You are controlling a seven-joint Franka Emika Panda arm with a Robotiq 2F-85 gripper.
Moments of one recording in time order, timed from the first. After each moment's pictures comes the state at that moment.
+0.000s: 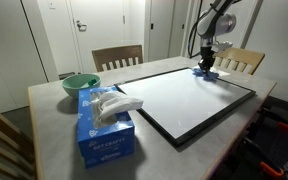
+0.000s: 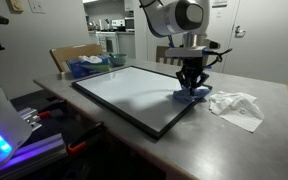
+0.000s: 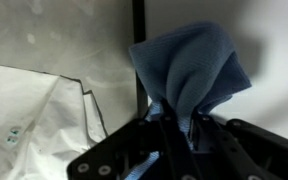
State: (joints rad) arm -0.28 0.63 -0.17 -1.91 -0.12 2.43 -0.21
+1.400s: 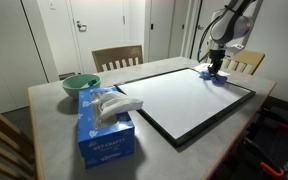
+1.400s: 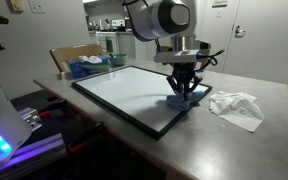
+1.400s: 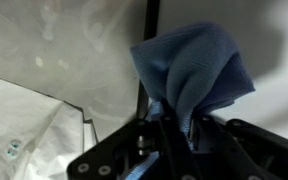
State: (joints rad) arm -0.29 0.50 -0.19 -2.19 -0.21 2.67 -0.30
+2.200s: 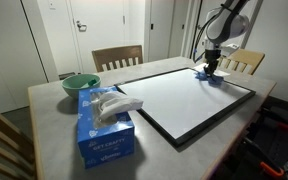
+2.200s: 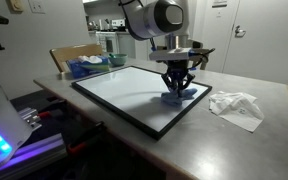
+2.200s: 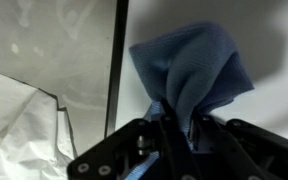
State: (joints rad) arm -0.23 0.49 -0.19 -2.19 -0.21 2.64 -0.27
